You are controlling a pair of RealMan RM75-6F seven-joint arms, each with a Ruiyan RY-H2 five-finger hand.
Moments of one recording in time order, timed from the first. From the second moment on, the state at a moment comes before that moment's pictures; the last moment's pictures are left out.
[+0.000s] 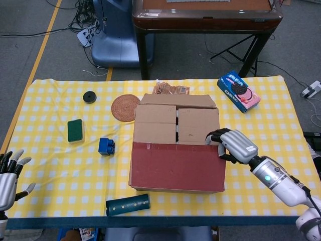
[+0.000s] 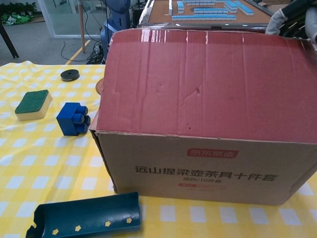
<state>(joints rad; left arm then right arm) -0.05 -1.12 -0.05 -1.66 1.48 1.55 0.24 0.62 -0.82 0.11 -1.90 -1.56 0.91 0.45</state>
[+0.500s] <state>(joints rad) -0.05 -1.11 -0.06 -1.67 1.49 1.56 0.25 0.63 -0.67 0.01 -1.91 -1.85 1.01 1.11</state>
